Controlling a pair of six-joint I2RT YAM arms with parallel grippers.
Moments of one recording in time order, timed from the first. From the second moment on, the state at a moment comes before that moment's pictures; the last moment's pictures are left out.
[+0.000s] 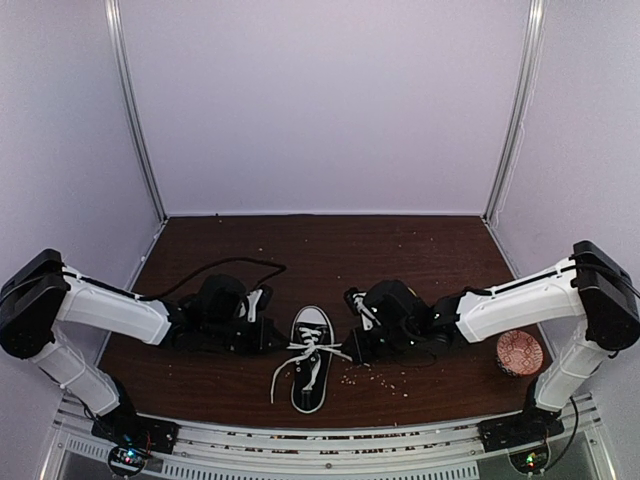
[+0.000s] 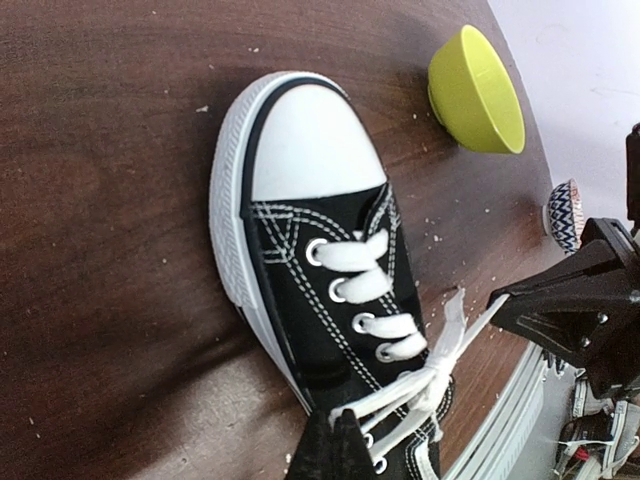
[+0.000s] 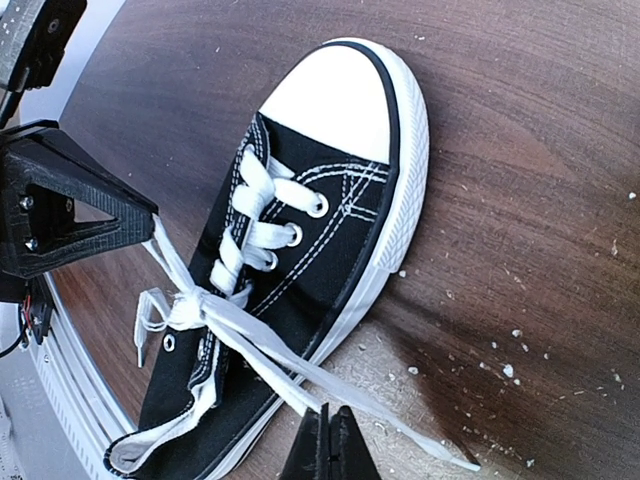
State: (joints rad) left arm -0.85 1.50 0.59 0.21 0.26 -0.78; right arm 1.04 1.62 0.84 -0.02 -0.02 0.69
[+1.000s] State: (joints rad) left arm -0.80 1.29 0.54 0.06 0.18 -0.64; right arm 1.02 1.53 0.76 0.01 -0.09 0.63
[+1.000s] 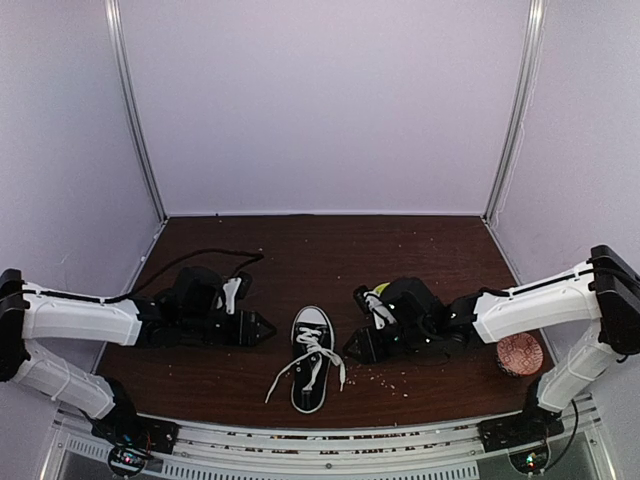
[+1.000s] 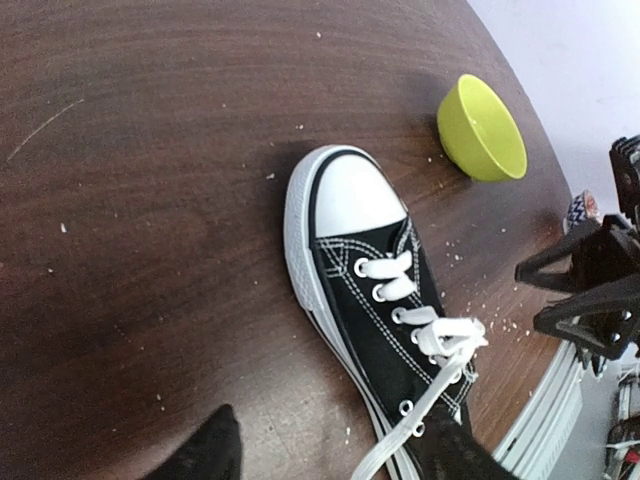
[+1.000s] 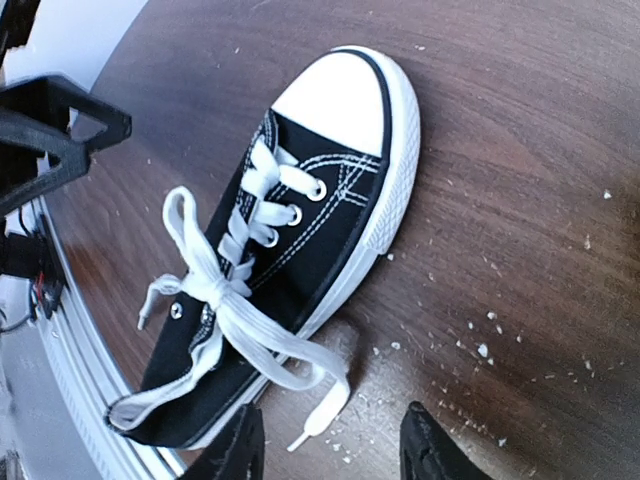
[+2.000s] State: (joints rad) left arm -0.02 1.18 0.69 -0.14 0.26 -0.46; right arm 0.54 1.25 0.72 -0.12 0.01 0.52
